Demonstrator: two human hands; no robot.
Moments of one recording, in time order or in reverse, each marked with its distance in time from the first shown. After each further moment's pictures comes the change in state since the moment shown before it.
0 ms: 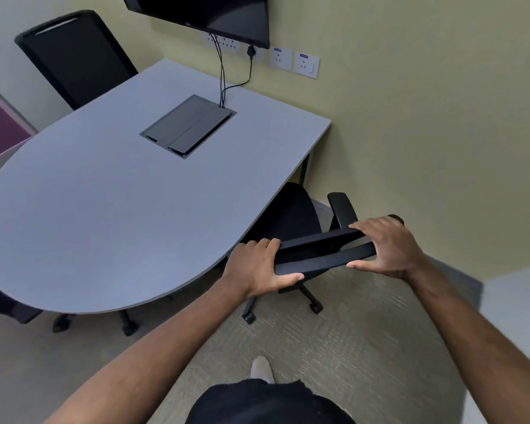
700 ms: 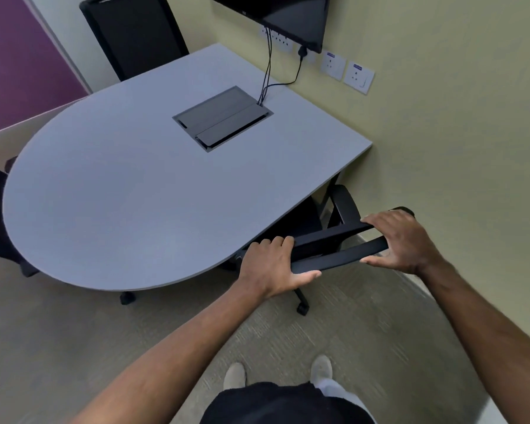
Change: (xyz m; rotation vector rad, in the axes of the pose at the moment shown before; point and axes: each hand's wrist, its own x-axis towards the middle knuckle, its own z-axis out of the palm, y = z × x) left_hand 0.107 0.037 0.003 -0.025 0.058 -0.321; right_hand 0.144 0.123 0.001 -0.005 -0.036 -0.292
